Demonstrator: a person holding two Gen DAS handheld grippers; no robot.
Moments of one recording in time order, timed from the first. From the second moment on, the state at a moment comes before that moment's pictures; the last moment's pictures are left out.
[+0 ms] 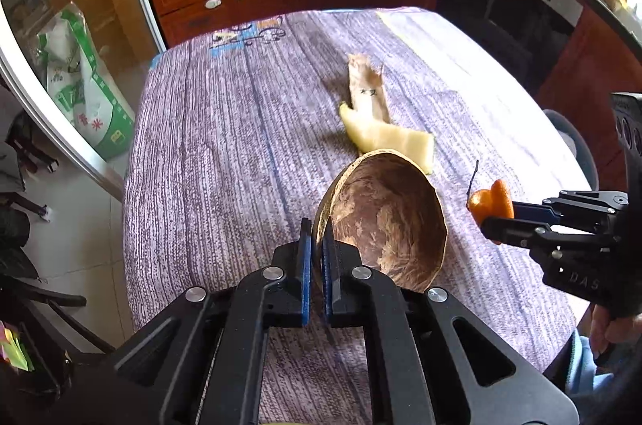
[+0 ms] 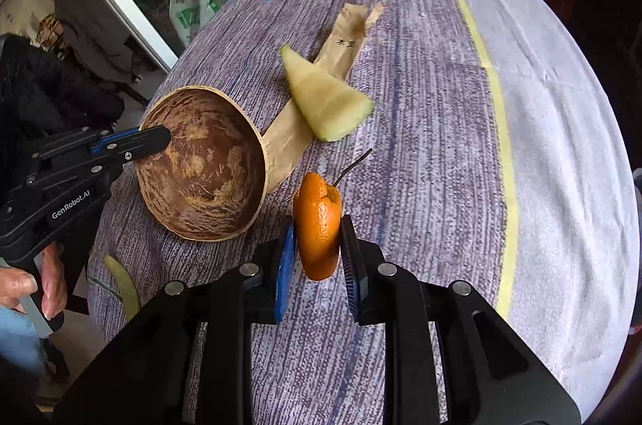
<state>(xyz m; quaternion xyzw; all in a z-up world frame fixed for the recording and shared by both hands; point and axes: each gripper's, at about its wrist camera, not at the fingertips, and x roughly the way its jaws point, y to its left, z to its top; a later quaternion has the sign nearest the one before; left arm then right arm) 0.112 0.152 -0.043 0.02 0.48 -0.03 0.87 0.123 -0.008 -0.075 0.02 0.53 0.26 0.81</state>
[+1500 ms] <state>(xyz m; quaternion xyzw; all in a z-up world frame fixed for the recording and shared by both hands) 0.218 -0.338 -0.088 0.24 0.51 -0.25 0.79 0.113 -0.438 -0.094 0.28 0.46 -0.04 0.84</state>
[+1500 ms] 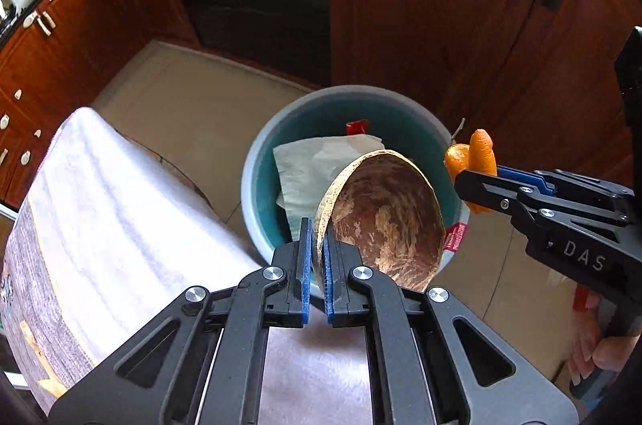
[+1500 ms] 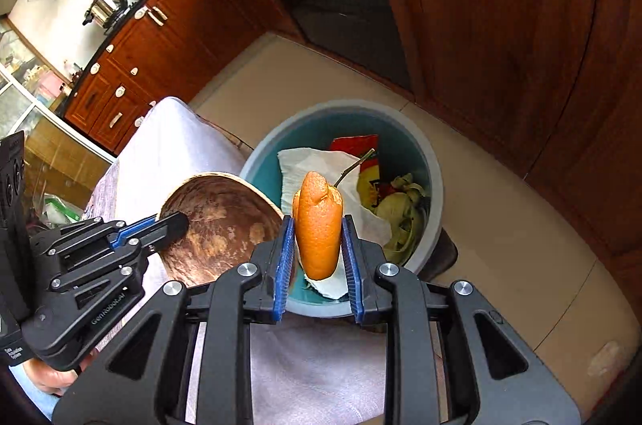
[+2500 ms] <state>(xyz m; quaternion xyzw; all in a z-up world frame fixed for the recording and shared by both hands) 0.195 -0.304 -0.074 0.20 0.50 -0.23 0.81 0.113 -0.430 -0.088 0.28 0.48 -0.07 0.83</state>
